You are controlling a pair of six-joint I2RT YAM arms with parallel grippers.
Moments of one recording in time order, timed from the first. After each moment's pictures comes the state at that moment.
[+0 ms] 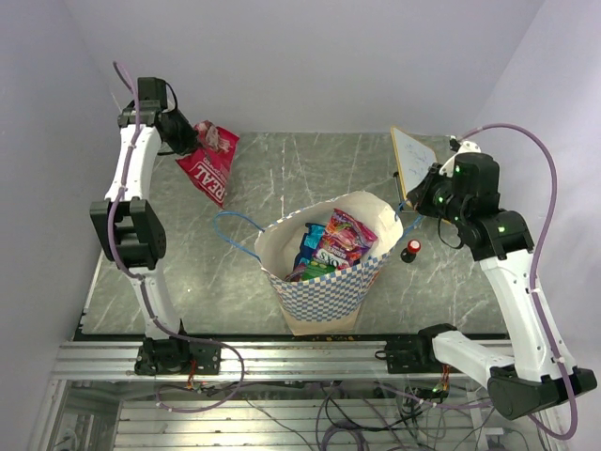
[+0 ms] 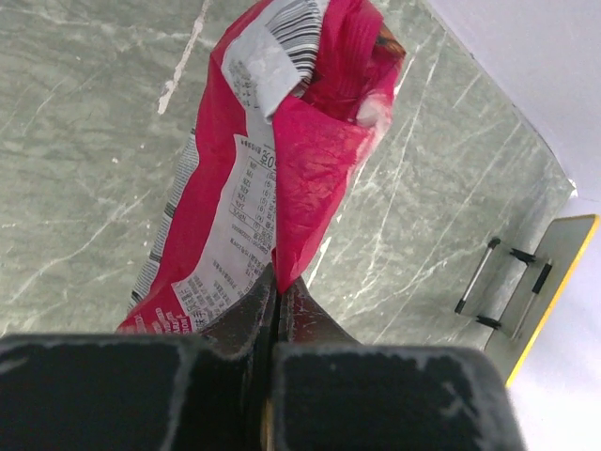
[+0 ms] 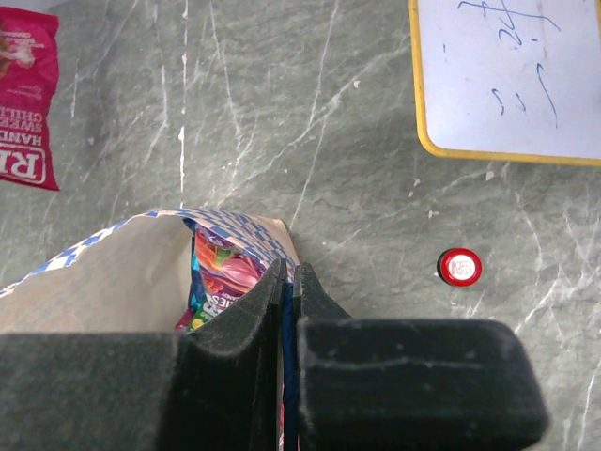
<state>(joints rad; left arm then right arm) 0.05 1.99 2.03 -0.89 0.25 -0.67 0.24 1.02 1.32 -0.83 0.05 0.40</state>
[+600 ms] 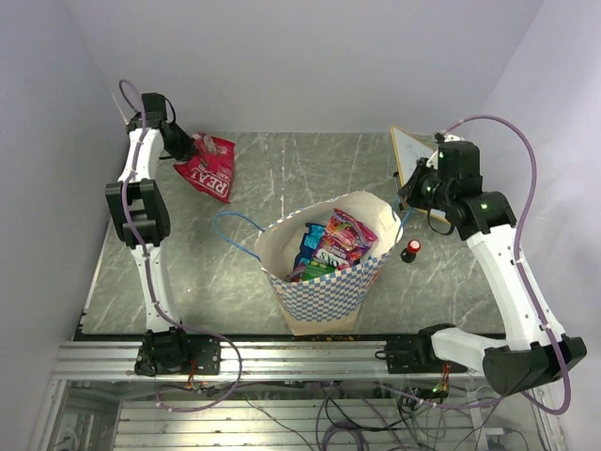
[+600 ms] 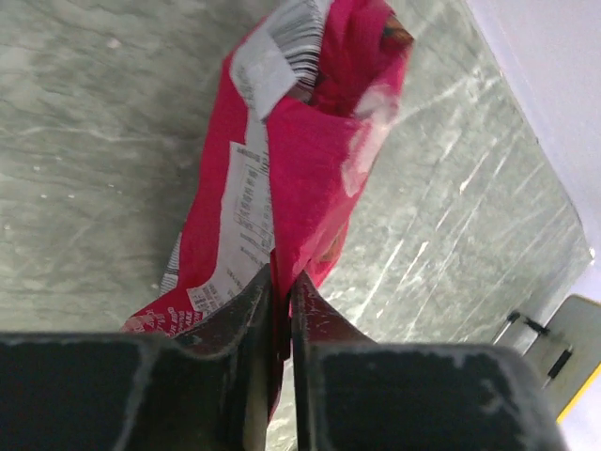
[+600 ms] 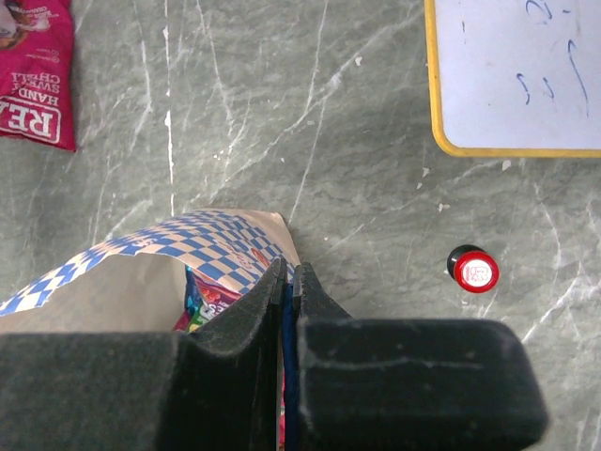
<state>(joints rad) 0.11 2.36 2.22 -0.81 0.29 -0.70 0.24 1.14 1.34 -0.82 0.03 0.40</state>
